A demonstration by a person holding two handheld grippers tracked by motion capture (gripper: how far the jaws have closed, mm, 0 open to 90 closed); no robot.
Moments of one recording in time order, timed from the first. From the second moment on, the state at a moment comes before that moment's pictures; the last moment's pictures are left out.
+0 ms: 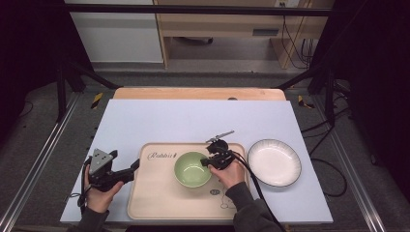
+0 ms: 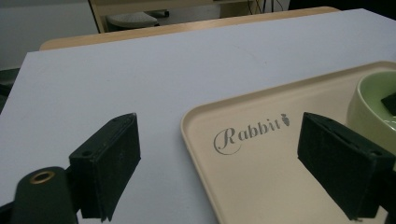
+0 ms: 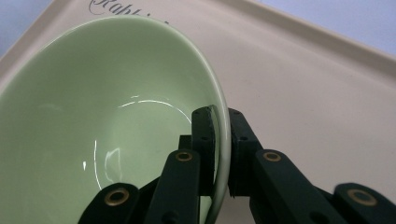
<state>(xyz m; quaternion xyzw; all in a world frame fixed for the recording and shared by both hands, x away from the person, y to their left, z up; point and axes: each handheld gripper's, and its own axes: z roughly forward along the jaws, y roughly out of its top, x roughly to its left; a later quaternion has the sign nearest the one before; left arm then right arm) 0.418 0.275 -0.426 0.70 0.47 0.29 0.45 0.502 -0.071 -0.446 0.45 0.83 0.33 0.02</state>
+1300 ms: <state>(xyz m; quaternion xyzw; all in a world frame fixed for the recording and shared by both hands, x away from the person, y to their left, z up) 0.418 0.275 -0.427 0.70 0.47 0.29 0.45 0.472 -0.097 -0.405 0.38 0.80 0.45 0.16</state>
